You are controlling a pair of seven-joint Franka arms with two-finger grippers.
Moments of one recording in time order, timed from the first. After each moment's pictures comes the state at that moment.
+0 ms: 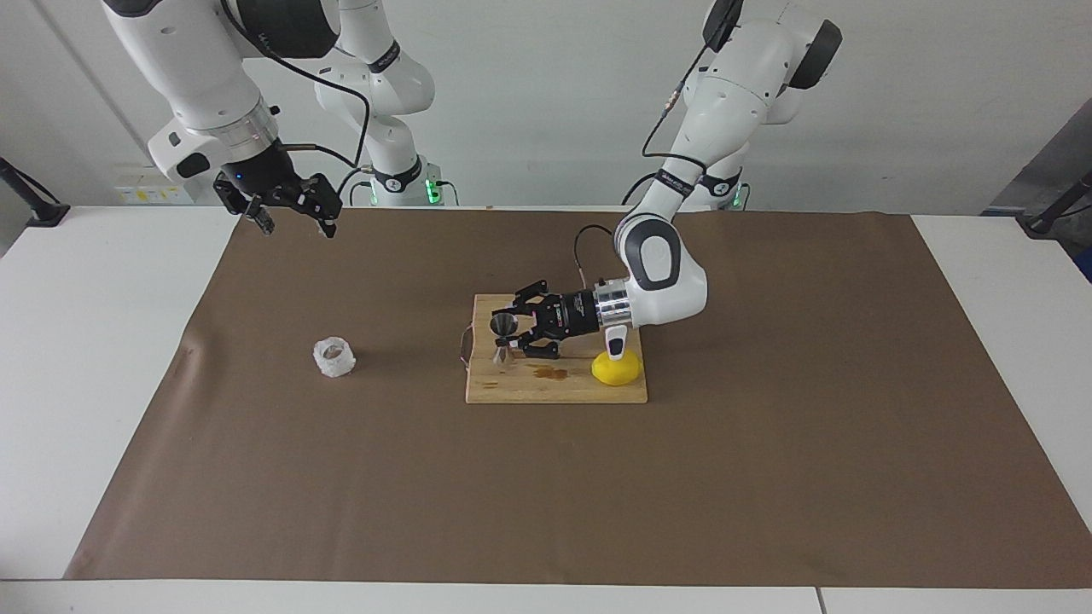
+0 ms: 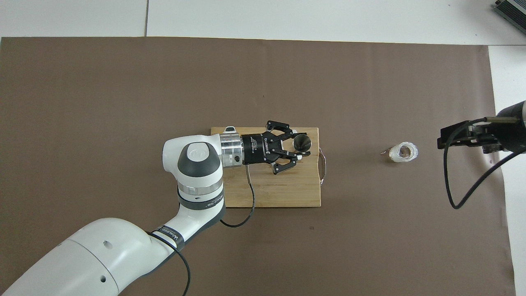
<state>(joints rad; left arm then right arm) -0.30 0.50 -0.34 -1.85 -1.83 2.26 -0.88 0.07 -0.03 -0.07 -1.64 0.04 1.55 0.11</state>
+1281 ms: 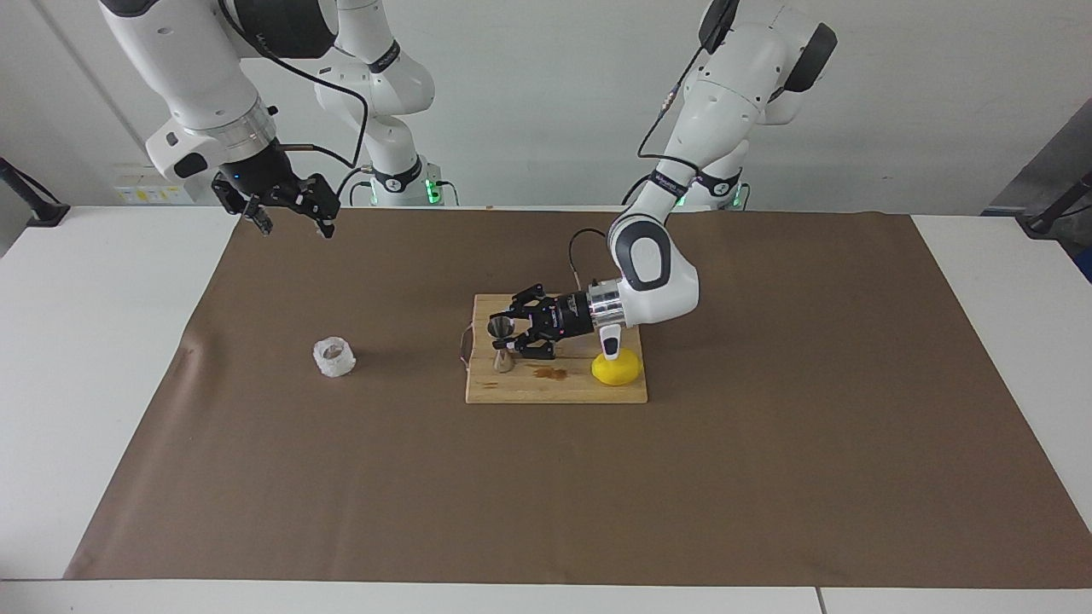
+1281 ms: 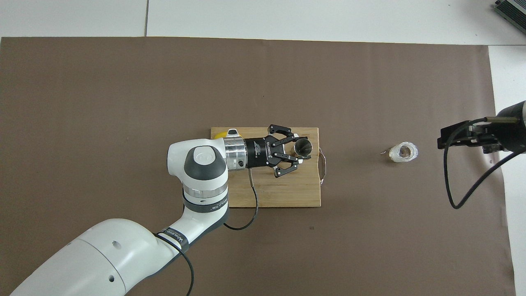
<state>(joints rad) -0.32 0.51 -0.34 -1.86 -1.83 2.30 -0.80 0.07 -0.03 -0.07 -1.64 0.04 1.55 0.11</state>
